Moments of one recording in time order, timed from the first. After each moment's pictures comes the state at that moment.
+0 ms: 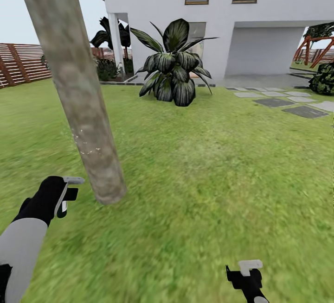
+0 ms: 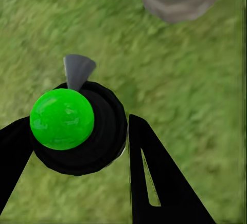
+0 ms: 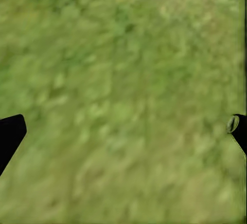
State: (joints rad) left arm -0.87 0.25 0.16 -0.76 -0.25 0.90 -0.06; right arm -0.51 -0.08 0.12 -0.05 -0.01 -0.43 -0.14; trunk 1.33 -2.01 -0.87
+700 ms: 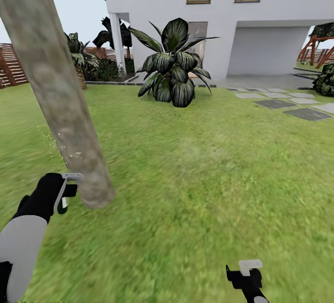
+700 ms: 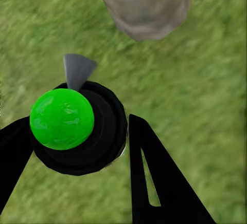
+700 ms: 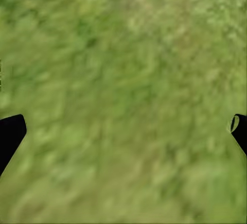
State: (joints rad) left arm -0.89 0.24 0.18 -0.77 -0.25 0.91 -0.06; right arm -0.51 -0.07 0.12 -0.05 -0.01 -0.43 -0.14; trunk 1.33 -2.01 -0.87
